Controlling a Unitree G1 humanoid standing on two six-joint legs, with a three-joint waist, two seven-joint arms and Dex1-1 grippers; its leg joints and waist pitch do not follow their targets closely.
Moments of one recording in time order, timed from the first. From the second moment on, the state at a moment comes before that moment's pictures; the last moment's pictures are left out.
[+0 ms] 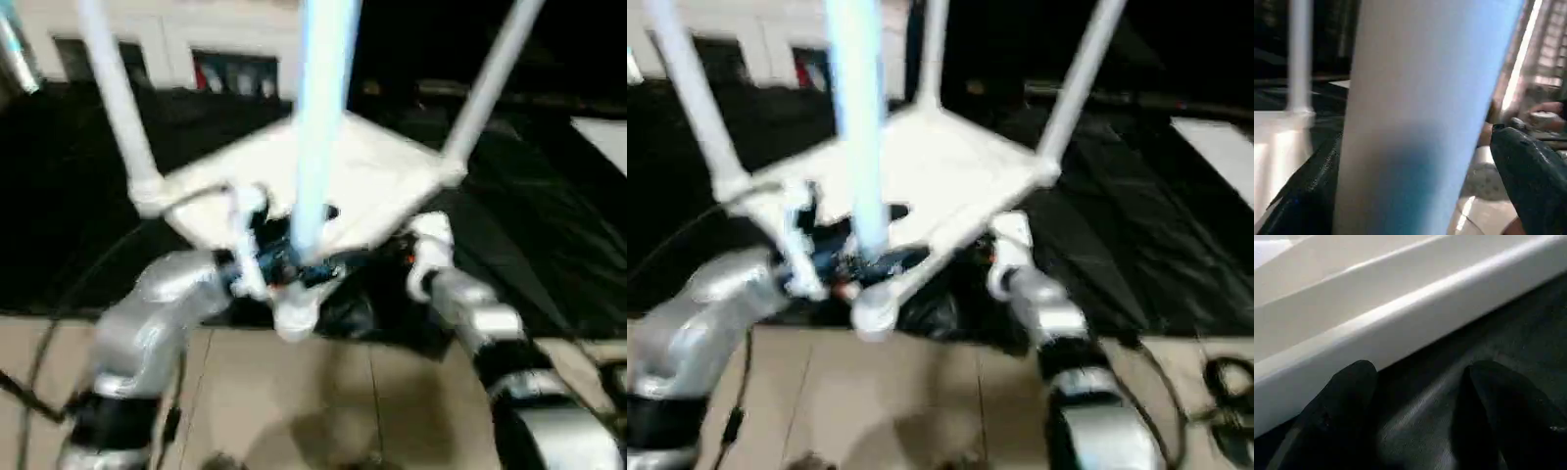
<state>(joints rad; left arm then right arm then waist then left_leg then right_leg) -0.38 0.23 -0.09 -0.18 -0.51 0.57 -0.84 -0.64 -0.12 -0.01 0.92 0.15 0.13 0.38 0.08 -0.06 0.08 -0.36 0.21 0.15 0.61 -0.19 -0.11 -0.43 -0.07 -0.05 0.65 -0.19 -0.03</state>
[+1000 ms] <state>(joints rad) -0.91 0.14 -0.17 0.68 -0.15 0.04 -0.61 -0.67 -0.16 -0.11 0.97 0.17 -0.06 0.41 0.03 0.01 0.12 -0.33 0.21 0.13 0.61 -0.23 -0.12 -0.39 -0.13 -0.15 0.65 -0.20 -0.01</state>
